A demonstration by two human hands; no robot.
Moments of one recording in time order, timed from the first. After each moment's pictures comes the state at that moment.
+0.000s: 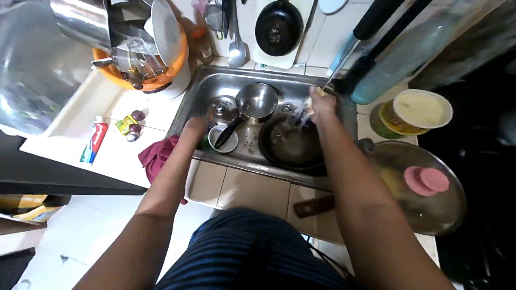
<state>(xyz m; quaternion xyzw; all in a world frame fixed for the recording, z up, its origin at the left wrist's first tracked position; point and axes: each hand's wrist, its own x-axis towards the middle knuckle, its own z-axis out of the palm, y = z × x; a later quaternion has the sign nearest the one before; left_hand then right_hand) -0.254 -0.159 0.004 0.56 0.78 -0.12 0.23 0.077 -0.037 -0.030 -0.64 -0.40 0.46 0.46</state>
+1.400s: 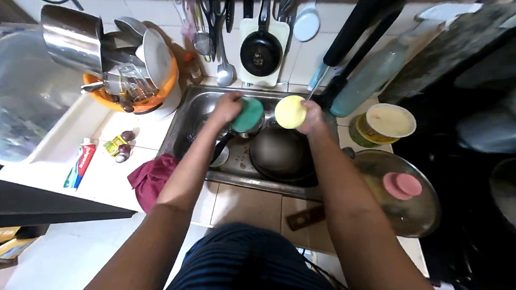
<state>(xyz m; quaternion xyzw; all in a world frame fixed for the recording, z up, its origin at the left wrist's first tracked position) -0.168 -0.094 0.077 0.65 0.63 0.27 0.33 0.090 -0.036 -0.009 -0.45 -0.24 0.68 0.52</state>
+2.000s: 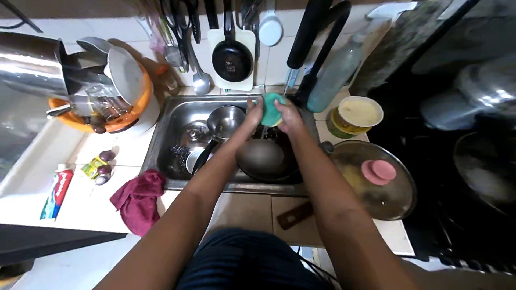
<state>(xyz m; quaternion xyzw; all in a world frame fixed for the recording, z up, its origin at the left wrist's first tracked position) -0.036 -0.038 -0.005 0.46 0.55 0.41 0.56 0.090 -0.043 -0.009 -0.44 -0.39 0.59 0.55</state>
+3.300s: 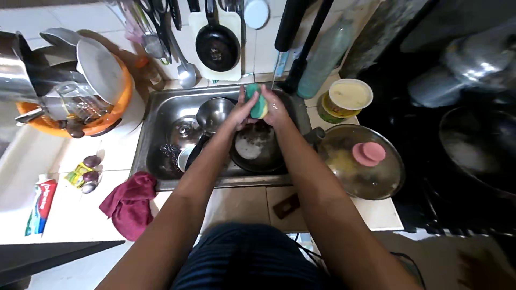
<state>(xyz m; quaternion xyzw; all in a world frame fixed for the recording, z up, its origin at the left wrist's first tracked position) -0.053 -0.050 -0.007 0.48 0.43 0.38 0.66 0.074 -0.046 -0.014 -0.39 -0.36 0.64 0.56</state>
